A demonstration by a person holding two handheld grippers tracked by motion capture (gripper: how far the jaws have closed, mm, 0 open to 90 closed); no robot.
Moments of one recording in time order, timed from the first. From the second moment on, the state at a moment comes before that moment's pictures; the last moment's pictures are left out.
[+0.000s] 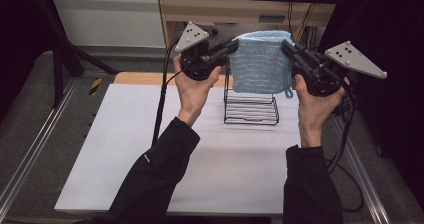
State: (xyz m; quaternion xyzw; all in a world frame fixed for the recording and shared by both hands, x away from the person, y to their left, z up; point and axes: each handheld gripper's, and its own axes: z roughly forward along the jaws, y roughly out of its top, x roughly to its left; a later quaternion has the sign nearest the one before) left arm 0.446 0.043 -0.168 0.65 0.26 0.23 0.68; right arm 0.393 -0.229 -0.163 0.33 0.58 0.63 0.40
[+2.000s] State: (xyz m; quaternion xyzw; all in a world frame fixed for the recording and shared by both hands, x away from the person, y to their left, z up) left arm 0.537 0.025 -0.173 0.65 0.28 0.28 0.65; right arm 0.511 -0.242 -0.167 0.35 0.59 0.62 0.38
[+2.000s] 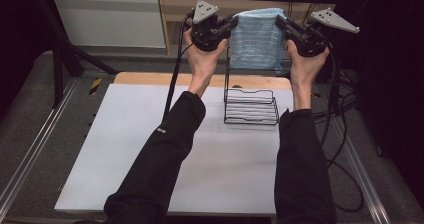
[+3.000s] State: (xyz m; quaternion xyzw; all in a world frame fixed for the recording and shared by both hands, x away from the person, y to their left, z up) left arm 0.526 0.013 -0.210 0.69 0.25 0.24 0.63; right arm 0.492 -0.267 -0.212 0.38 0.61 0.61 0.34
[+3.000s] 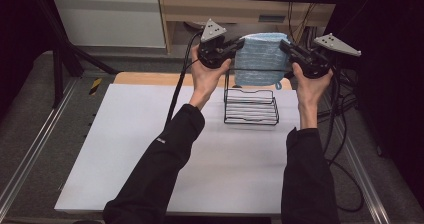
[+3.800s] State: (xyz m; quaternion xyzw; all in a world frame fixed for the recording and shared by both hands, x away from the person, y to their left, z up) left arm 0.501 0.021 -0.220 0.72 0.23 0.21 0.62; right arm 0.465 -0.268 -0.225 0.37 0.64 0.59 0.33
